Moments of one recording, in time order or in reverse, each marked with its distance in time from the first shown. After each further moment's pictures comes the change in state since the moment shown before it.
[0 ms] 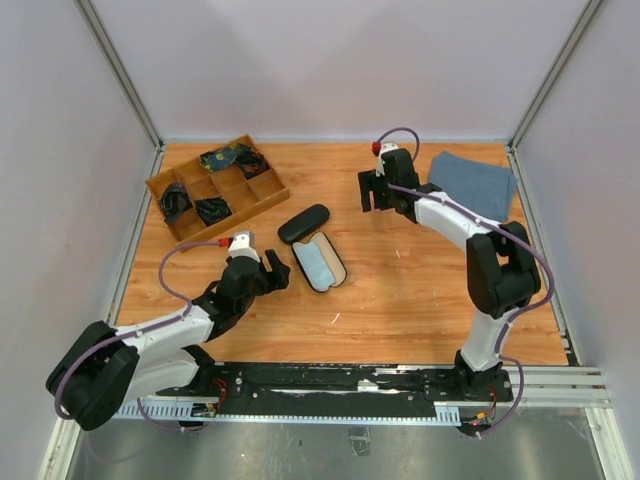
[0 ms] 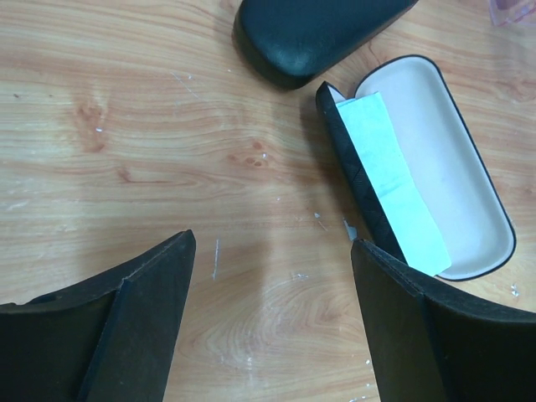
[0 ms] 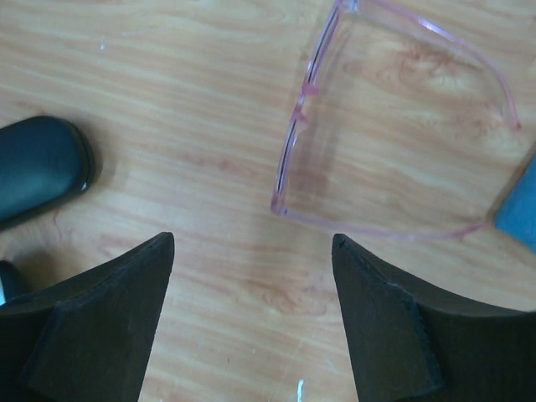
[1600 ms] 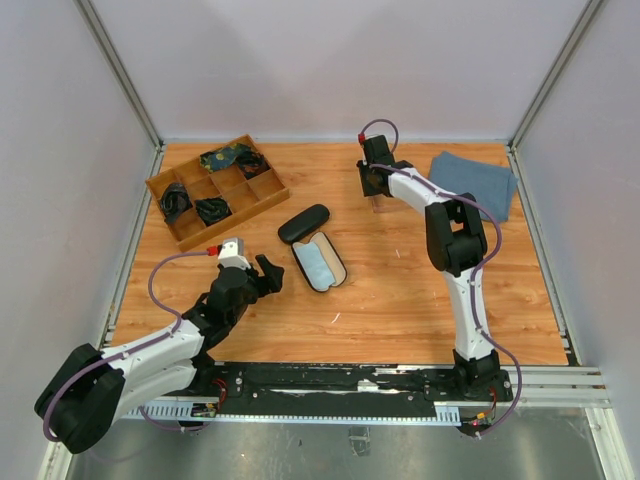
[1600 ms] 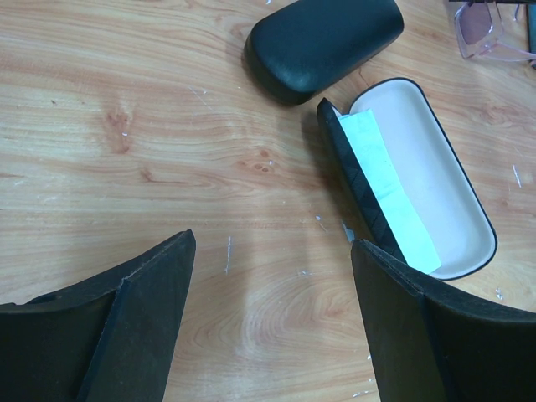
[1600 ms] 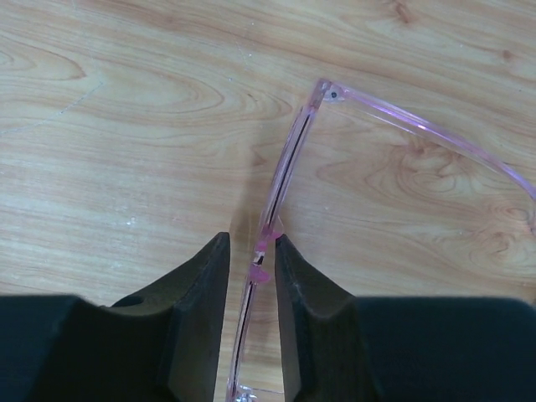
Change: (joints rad) left arm 0.008 -0.177 -0.113 0.045 -0.032 0.002; right arm -0.028 0.528 0.580 -0.203 0.106 -0.030
